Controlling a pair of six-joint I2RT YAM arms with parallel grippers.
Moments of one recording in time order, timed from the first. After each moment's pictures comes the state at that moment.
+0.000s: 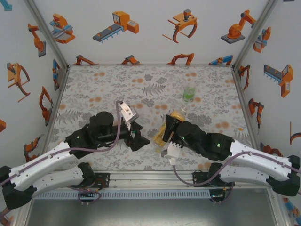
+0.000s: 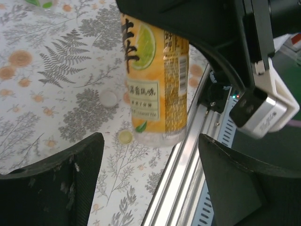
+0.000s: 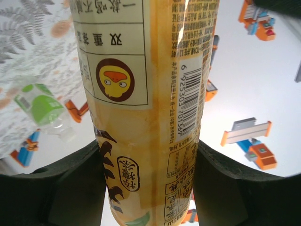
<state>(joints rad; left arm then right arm) -1.04 0.89 0.83 -0.26 0.25 -0.20 1.23 0.91 0.89 -0.58 0.41 -1.93</state>
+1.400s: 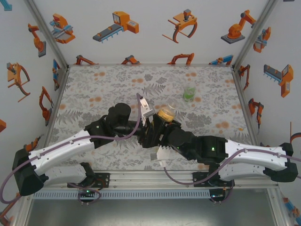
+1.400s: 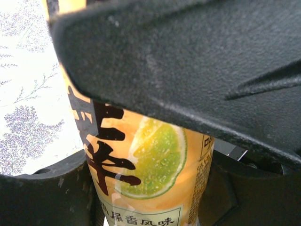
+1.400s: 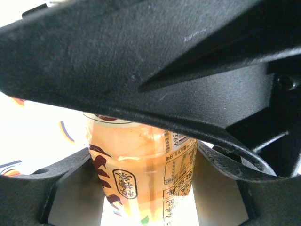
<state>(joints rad) -1.03 1.11 0.90 -0.13 0.52 -0.29 1.43 0.99 0.99 -0.47 0.60 -2.01</state>
